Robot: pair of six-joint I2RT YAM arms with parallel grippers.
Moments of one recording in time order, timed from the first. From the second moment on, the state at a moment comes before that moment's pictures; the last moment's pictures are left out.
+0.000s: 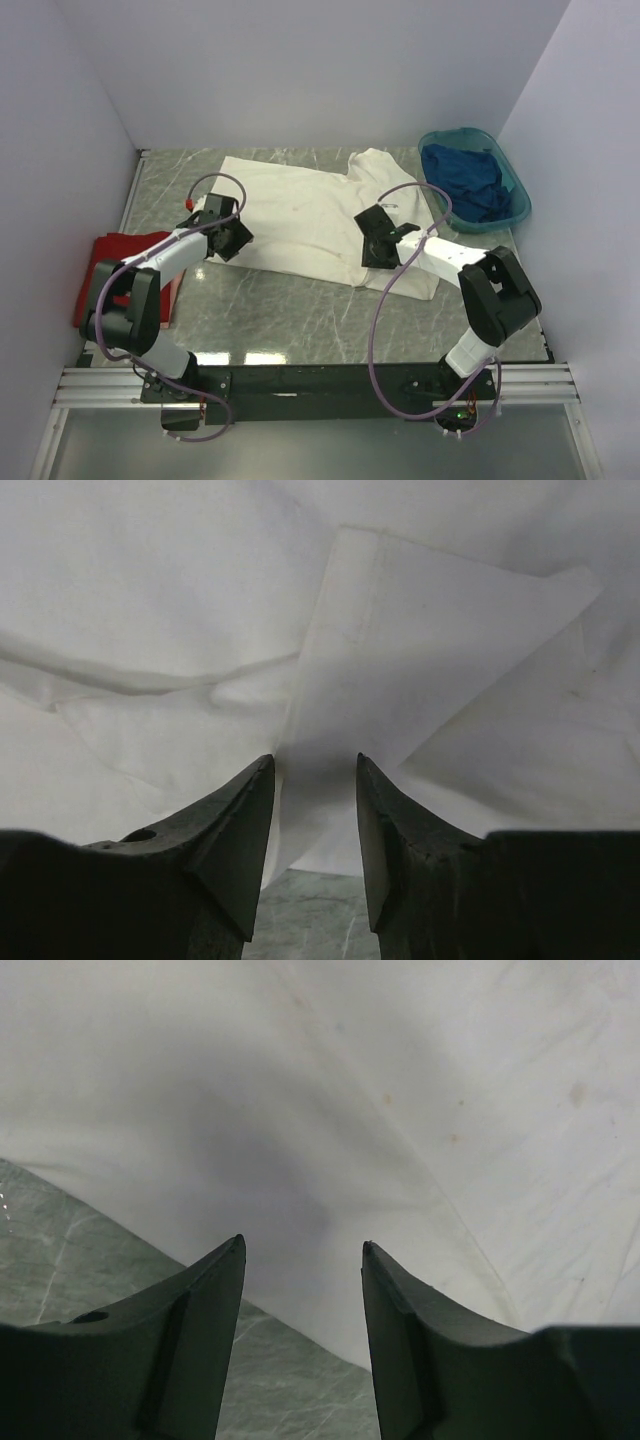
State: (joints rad) left arm -0.25 1.54 0.91 -0.31 -0.13 -0.96; right arm 0.56 1.63 0.97 -0.46 0.31 0.59
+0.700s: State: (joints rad) left arm -0.26 1.55 0.87 -0.30 -0.13 -0.96; right arm 0.57 1.63 0.98 -0.46 0.30 0.59
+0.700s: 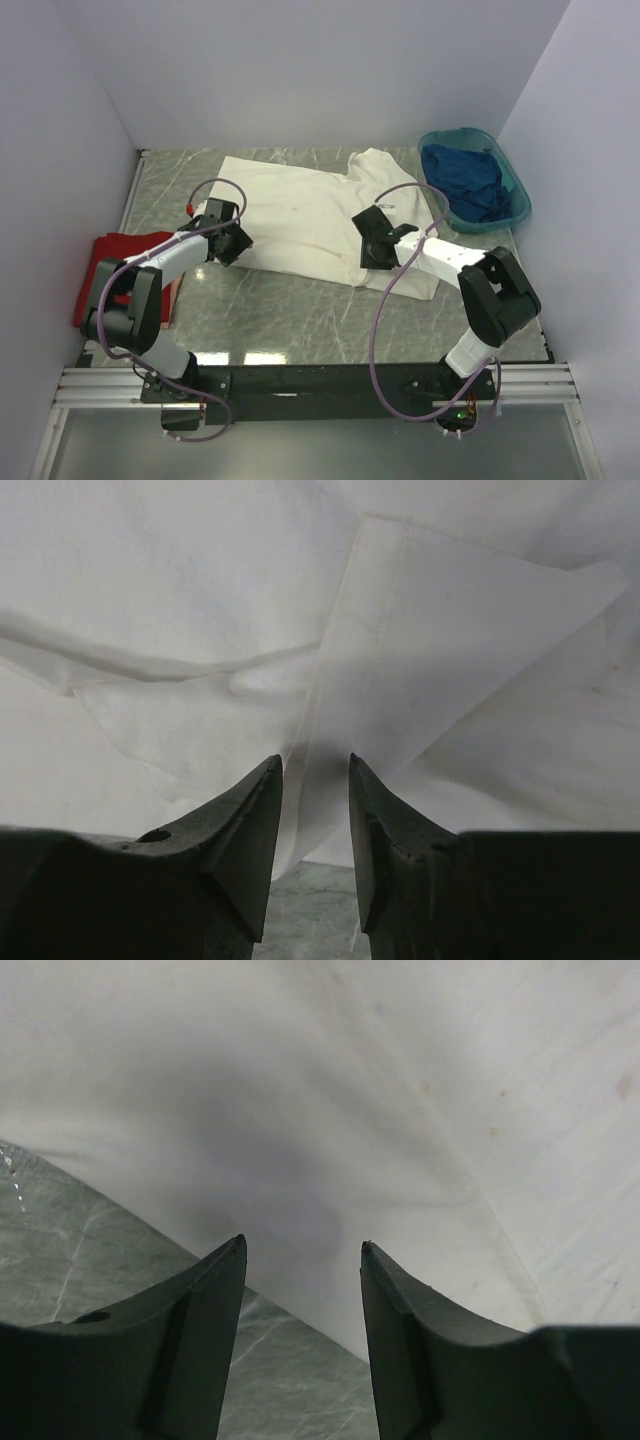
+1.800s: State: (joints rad) left arm -0.26 1.58 0.85 -0.30 -0.15 -0.96; right arm 0.54 1.66 1.10 -0.52 0.32 0.59
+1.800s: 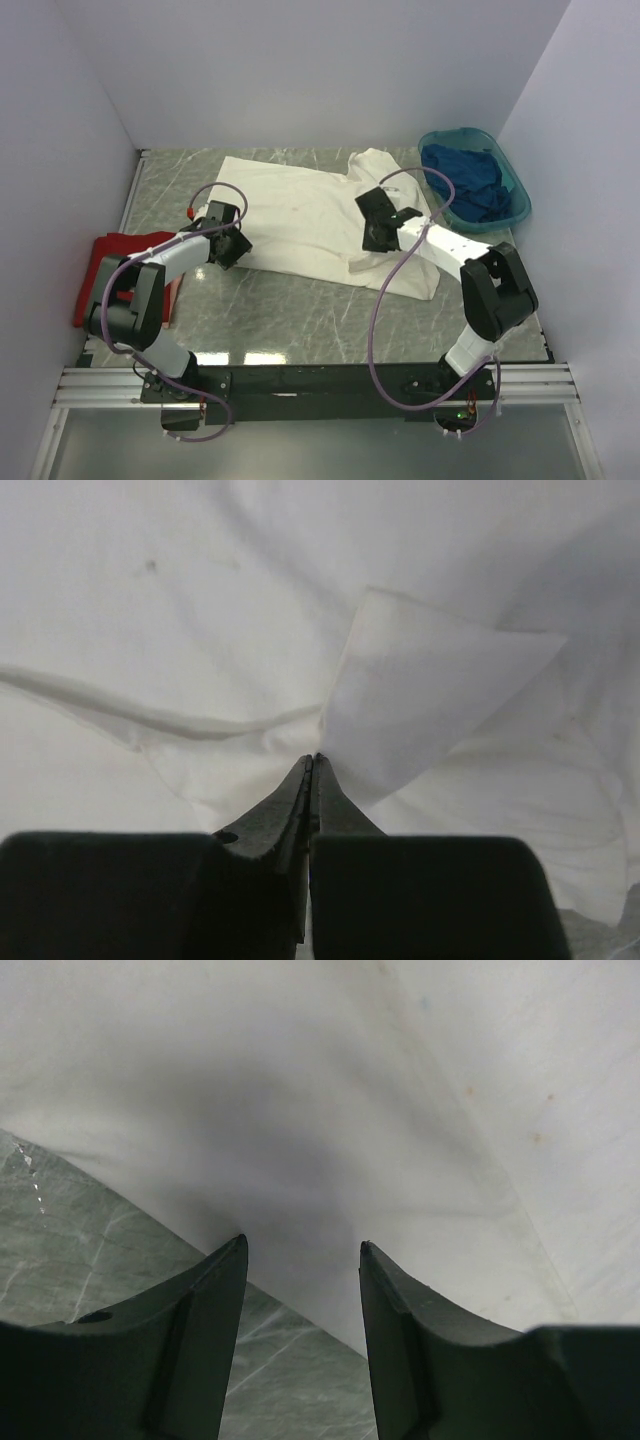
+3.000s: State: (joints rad) left arm -0.26 1.58 0.85 -0.30 -0.16 -0.96; right arm 0.35 1.81 1.23 -0.35 0.26 0.68
